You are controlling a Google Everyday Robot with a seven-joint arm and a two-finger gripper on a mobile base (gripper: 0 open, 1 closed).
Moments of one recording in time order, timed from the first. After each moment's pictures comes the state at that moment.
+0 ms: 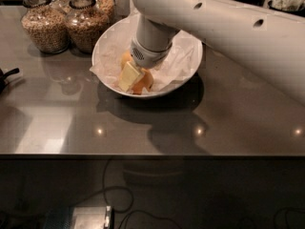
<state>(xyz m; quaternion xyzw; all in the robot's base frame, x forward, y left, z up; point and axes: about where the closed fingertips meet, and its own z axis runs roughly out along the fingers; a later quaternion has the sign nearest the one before) 0.607 0.035 0.854 -0.40 0.90 0.05 0.18</state>
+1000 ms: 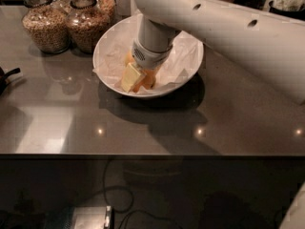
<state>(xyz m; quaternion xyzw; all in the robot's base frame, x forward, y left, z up) 0.616 0.030 0.845 -0.39 0.90 0.06 0.17</state>
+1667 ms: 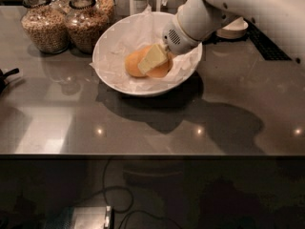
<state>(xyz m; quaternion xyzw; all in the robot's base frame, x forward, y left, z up) 0.622 -0.005 0.898 -0.39 0.87 0.18 0.25</state>
